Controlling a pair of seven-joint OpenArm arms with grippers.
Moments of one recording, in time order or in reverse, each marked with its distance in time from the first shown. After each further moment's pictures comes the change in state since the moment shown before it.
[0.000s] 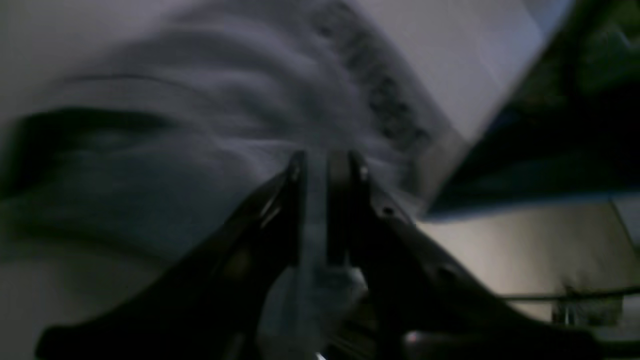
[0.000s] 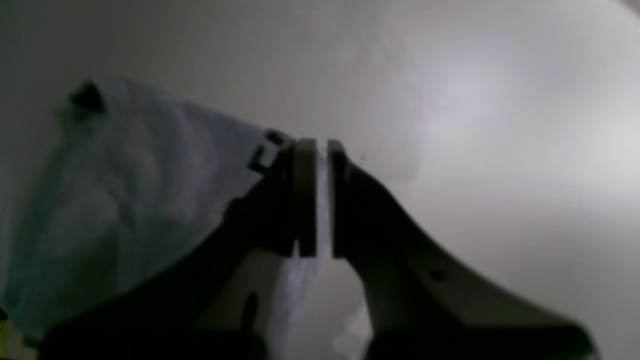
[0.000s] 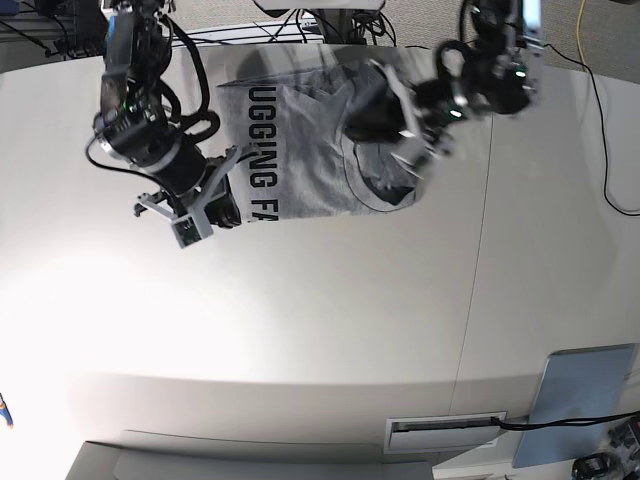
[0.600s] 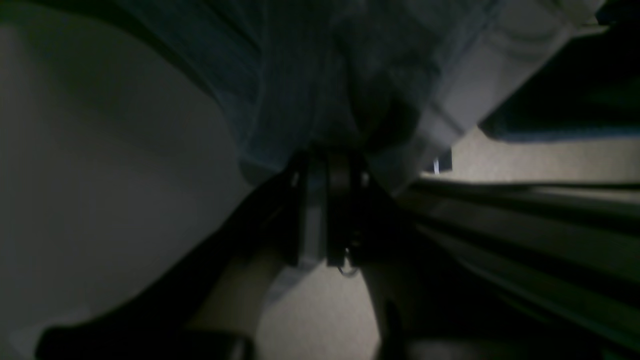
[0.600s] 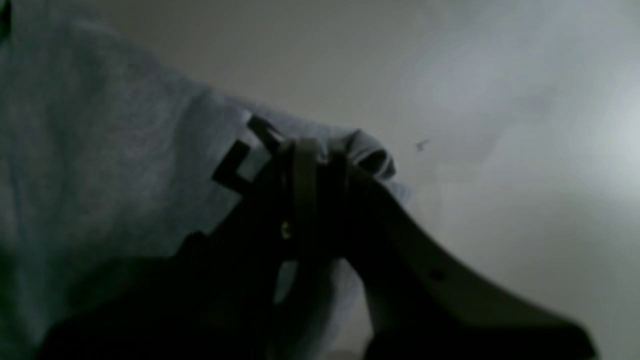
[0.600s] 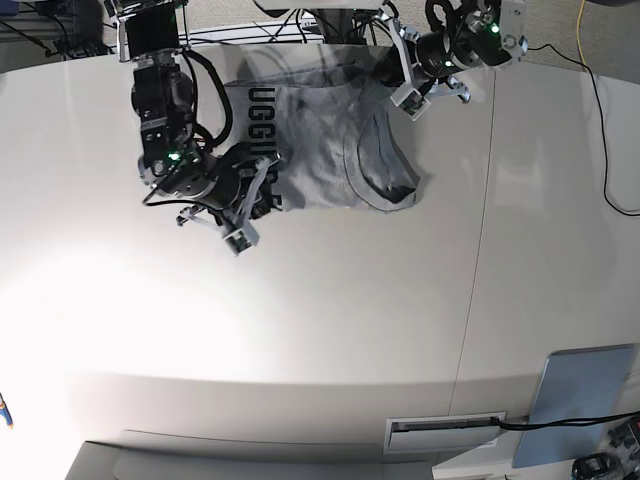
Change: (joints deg) left arm 10.6 -0.1 -2.5 -2.1 22.8 1.5 -8.5; right arm 8.7 0.1 -10.8 -17.9 -6.6 2.3 -1.2
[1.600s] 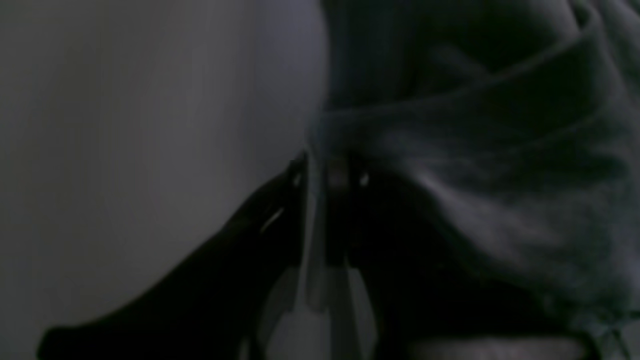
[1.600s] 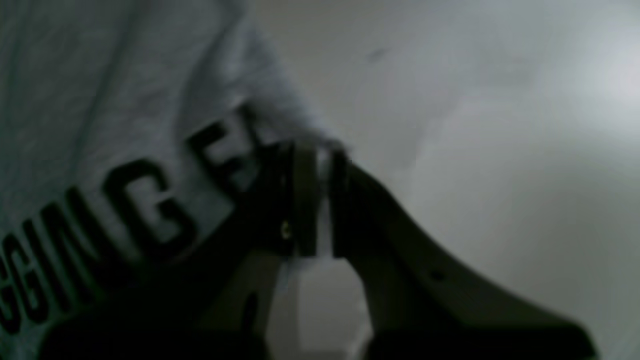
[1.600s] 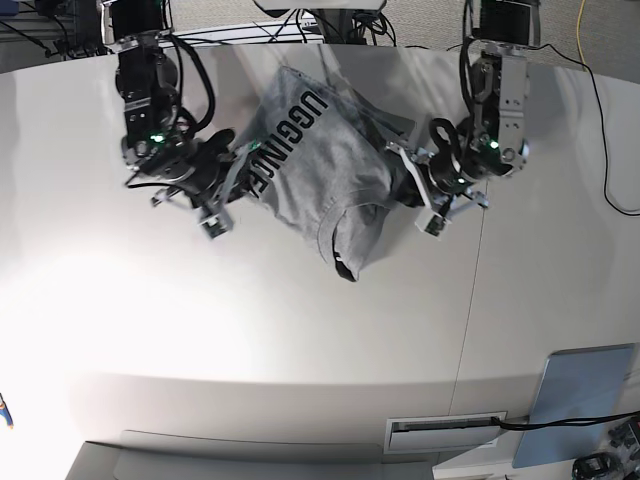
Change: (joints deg) left arm -27.8 -2.0 0.0 -20.5 1.8 9.5 -4.5; right arm -4.5 3.8 3.3 6.1 2.0 -5.7 -2.9
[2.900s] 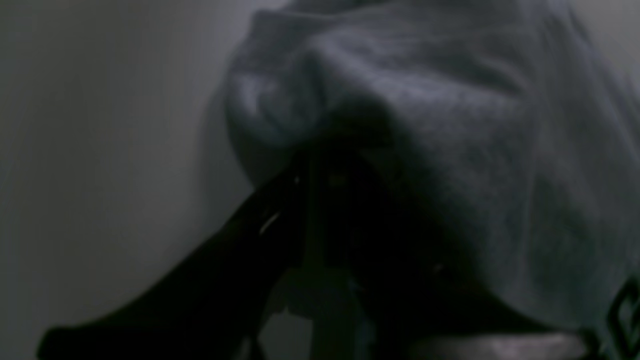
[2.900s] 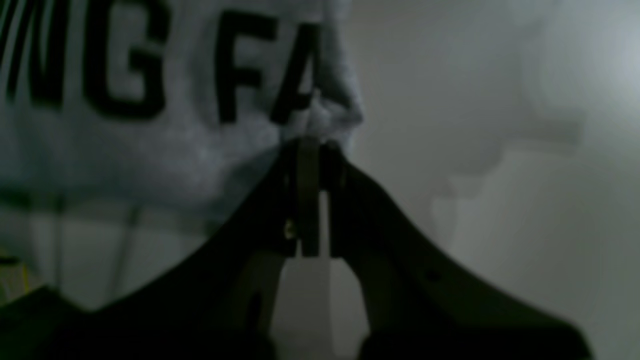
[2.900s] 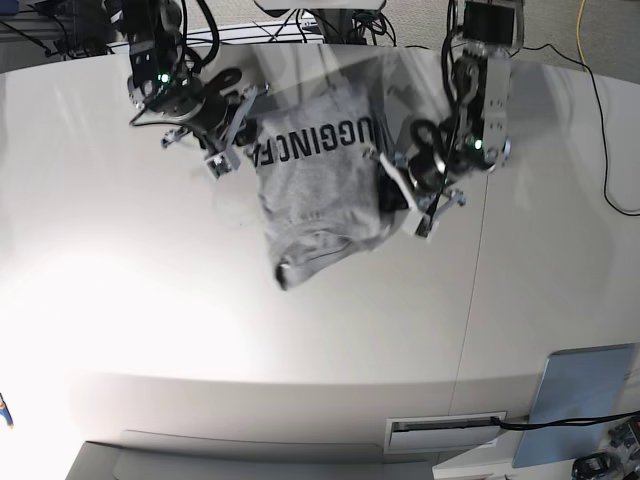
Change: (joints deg) left arm -2.8 4.9 0.1 -9.6 -2.6 -0.8 -9.4; right arm -16.4 -0.1 -1.4 5.2 0.0 -0.2 7.5
